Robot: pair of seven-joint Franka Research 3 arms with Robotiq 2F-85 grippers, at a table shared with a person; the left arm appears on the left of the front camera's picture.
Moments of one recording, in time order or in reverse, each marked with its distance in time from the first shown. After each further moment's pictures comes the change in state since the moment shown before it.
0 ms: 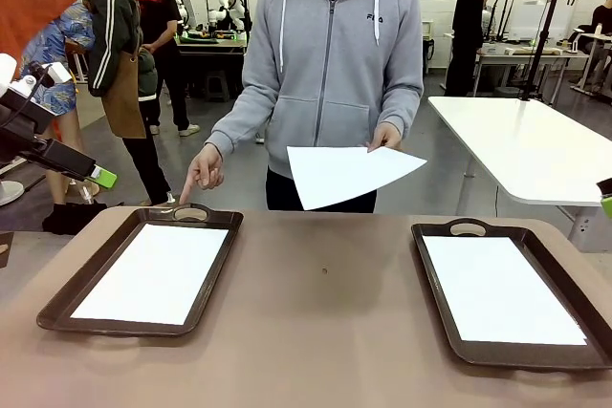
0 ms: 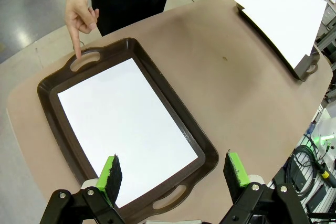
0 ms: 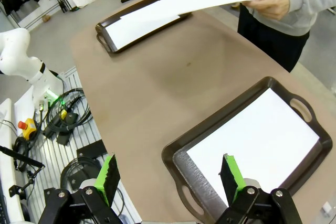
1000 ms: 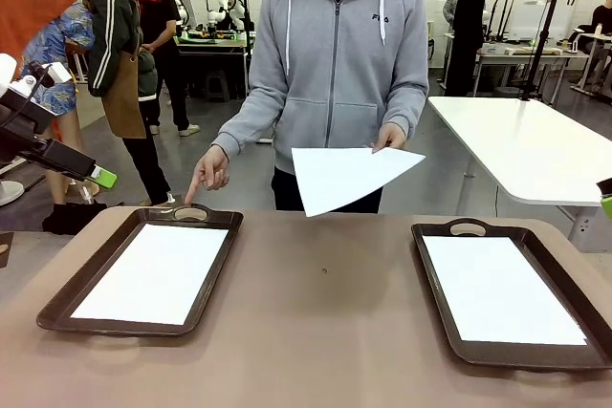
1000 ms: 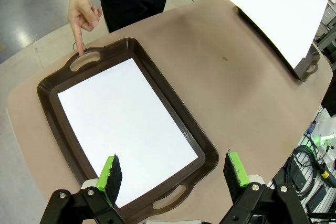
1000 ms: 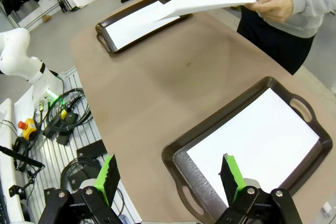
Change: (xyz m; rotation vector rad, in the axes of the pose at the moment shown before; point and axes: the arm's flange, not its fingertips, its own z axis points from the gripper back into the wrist) left arm 0.000 0.000 0.000 0.000 0.000 0.000; right arm 0.000 0.000 0.000 0.000 0.000 0.000
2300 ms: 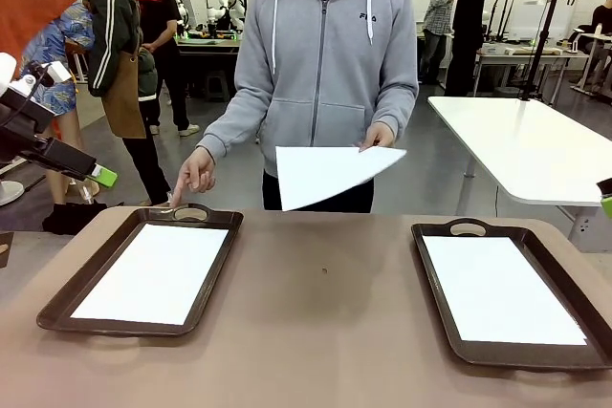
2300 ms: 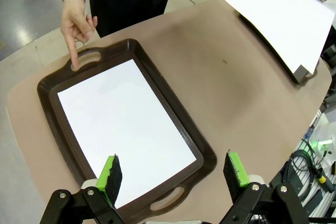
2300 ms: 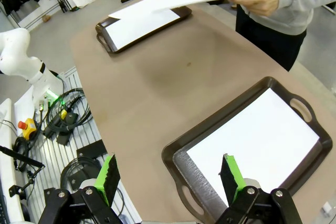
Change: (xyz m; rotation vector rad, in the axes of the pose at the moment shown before) left arm 0.002 0.002 0.000 0.000 -0.013 0.033; right arm 0.000 0.000 0.000 0.000 0.000 0.000
